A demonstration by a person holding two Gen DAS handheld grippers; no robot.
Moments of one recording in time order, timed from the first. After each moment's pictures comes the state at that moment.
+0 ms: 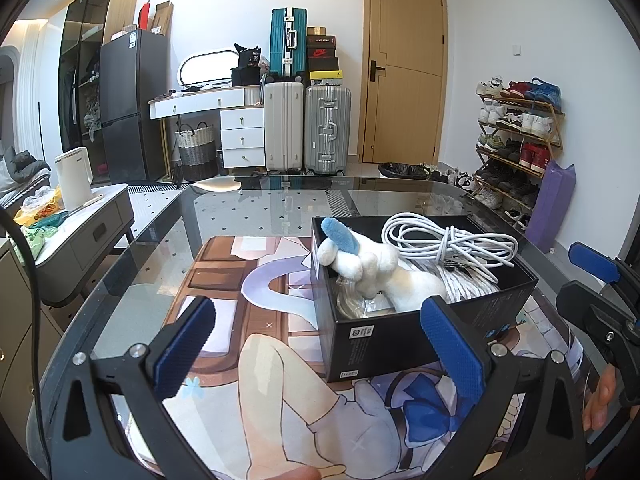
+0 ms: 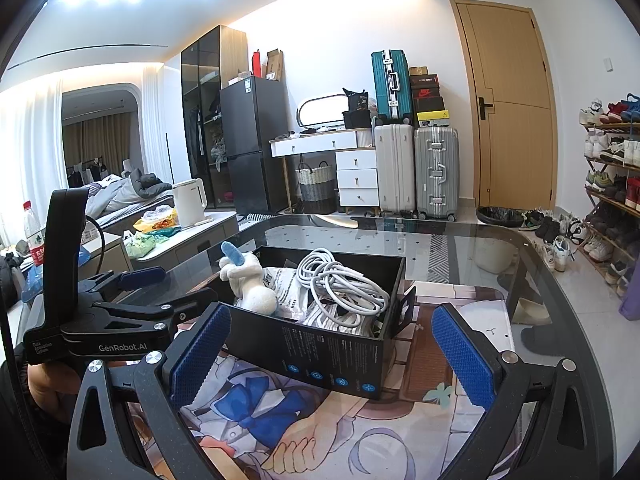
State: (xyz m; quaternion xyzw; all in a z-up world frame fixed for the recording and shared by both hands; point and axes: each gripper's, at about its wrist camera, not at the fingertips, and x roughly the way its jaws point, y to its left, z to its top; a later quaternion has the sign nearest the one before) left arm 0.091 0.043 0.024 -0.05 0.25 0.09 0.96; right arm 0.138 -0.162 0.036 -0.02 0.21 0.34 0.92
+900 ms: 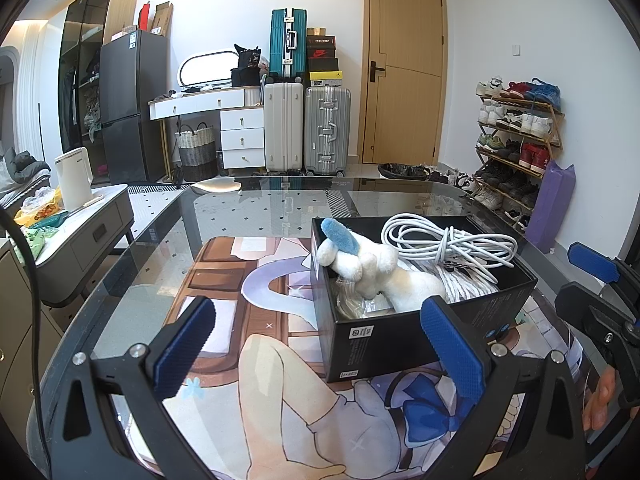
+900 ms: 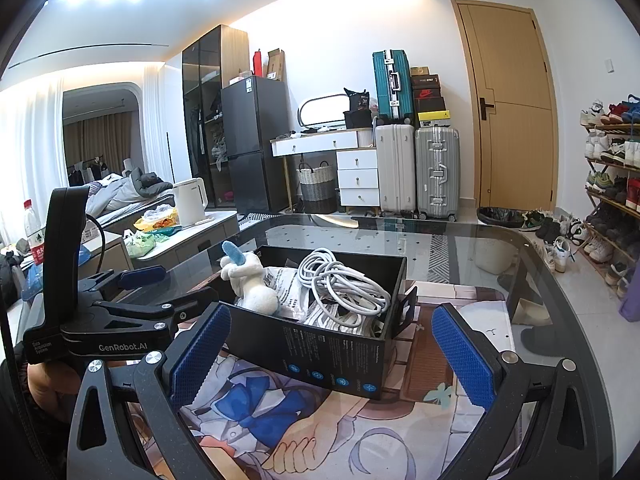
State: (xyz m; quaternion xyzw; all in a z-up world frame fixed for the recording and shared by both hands) left arm 0.091 0.043 0.024 -0.05 0.25 0.09 0.96; right arm 0.137 -0.160 0.035 -0.02 0.21 0.34 0.92
